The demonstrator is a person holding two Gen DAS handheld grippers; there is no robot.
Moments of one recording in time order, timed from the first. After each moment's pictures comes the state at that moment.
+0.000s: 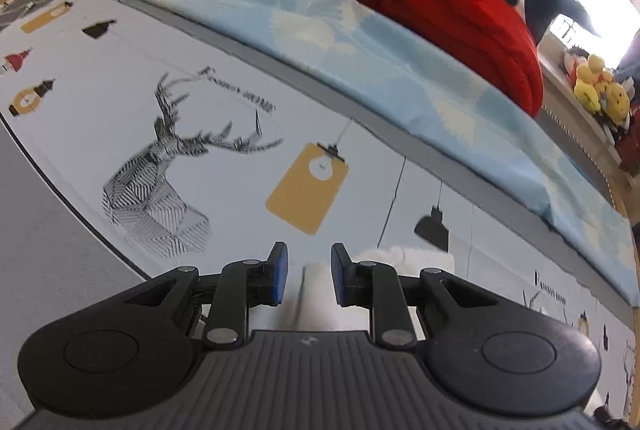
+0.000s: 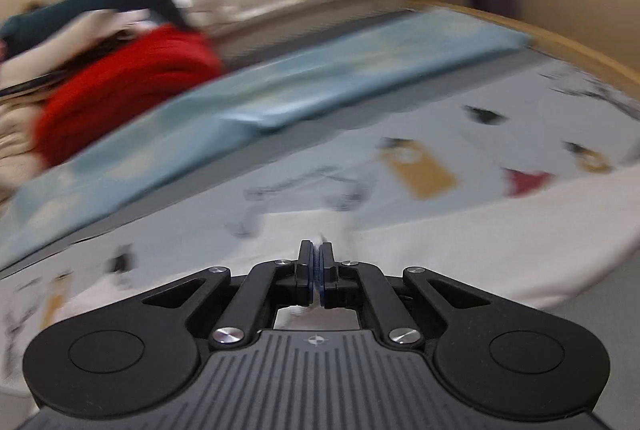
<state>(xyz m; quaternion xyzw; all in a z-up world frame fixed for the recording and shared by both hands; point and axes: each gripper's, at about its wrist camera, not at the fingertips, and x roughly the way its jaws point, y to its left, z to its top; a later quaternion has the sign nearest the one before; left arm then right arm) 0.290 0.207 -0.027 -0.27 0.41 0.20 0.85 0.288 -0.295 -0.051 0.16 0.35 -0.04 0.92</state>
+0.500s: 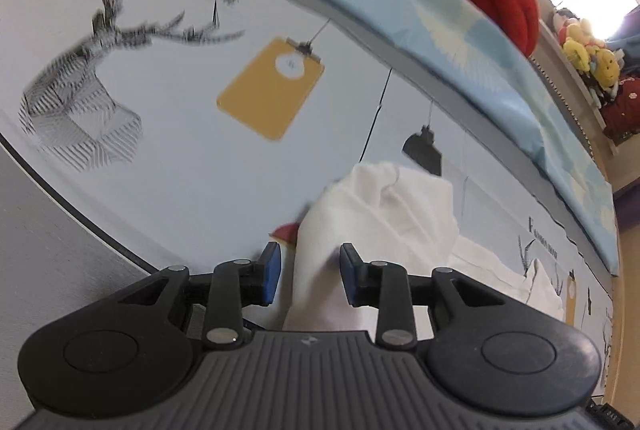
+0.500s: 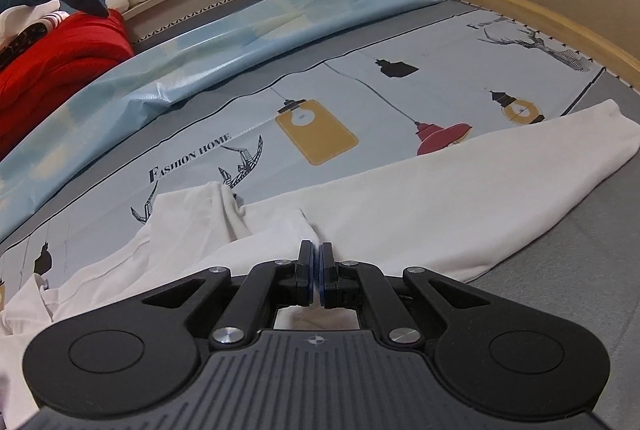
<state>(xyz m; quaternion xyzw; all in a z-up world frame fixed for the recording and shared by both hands) 0.310 0.185 -0.106 -0.32 0.47 0.13 0.81 0.293 -0.335 -0.078 0.18 0.40 -0.11 0.89</state>
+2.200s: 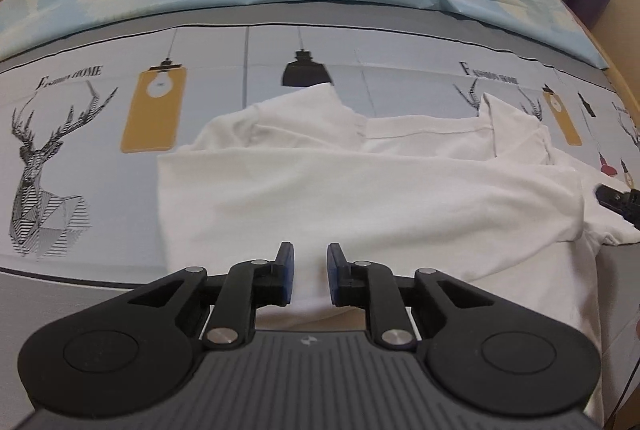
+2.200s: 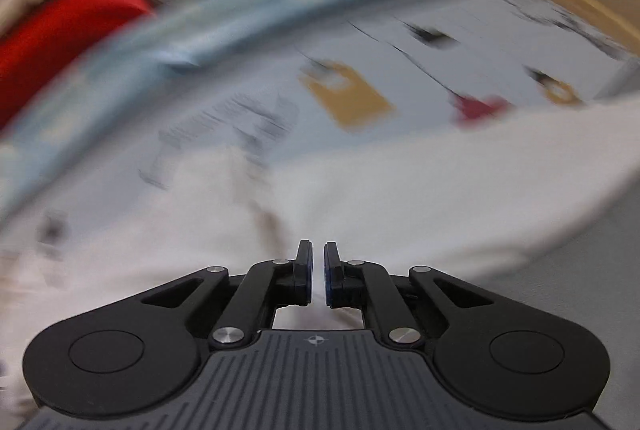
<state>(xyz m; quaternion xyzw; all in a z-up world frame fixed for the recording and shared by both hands) 0.312 0.090 -0.053 -0.06 0.53 -0.01 0.85 0.307 -0.313 -0.085 0.18 0.42 -0.03 0.89</state>
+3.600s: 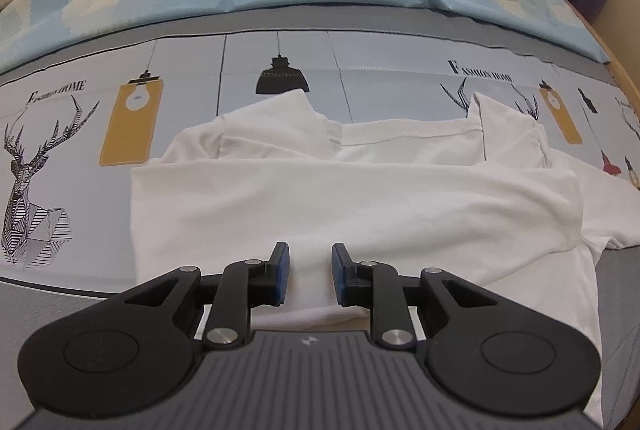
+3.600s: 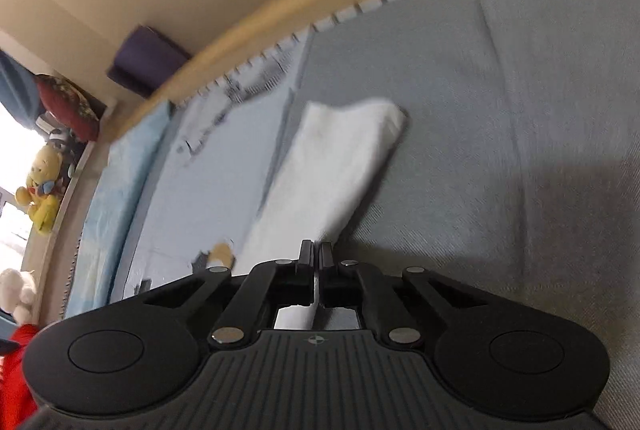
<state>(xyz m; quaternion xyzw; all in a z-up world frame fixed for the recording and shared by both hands) 0.321 0.069 -0.052 -0.04 0.53 -0.01 0.85 0.224 -0.636 -0.155 0.48 0.22 -0.33 0.78</state>
